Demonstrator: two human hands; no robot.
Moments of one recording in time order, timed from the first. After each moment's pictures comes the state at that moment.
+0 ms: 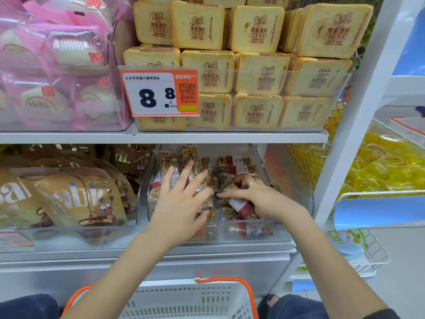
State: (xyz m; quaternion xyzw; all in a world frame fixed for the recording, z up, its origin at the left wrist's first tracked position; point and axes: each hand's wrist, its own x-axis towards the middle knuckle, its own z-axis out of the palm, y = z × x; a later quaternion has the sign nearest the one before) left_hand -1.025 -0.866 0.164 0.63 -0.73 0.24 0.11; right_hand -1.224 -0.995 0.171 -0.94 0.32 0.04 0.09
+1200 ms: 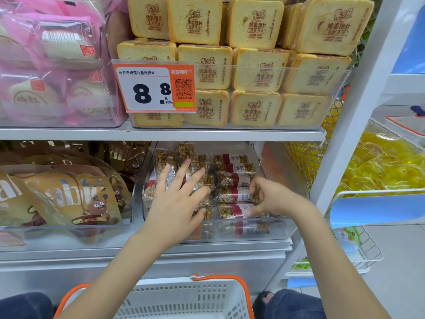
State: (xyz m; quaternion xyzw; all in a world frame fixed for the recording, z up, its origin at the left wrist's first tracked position) left_hand -1.026 -0.866 0.161 0.63 -0.73 0.24 0.10; right_hand -1.246 -0.996 0.182 -0.83 0.48 -0.01 0.28
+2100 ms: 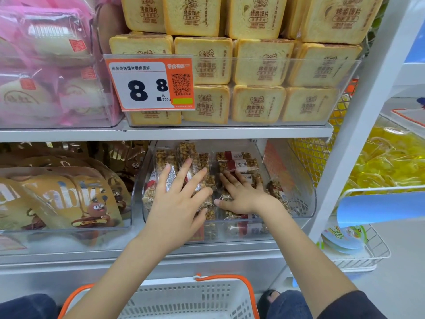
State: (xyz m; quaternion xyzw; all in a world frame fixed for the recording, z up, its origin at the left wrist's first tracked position) left_hand -1.026 -0.865 0.159 0.63 -0.73 0.25 0.10; right_hand -1.181 -1.010 0.138 -0.88 0.43 0.12 0.14
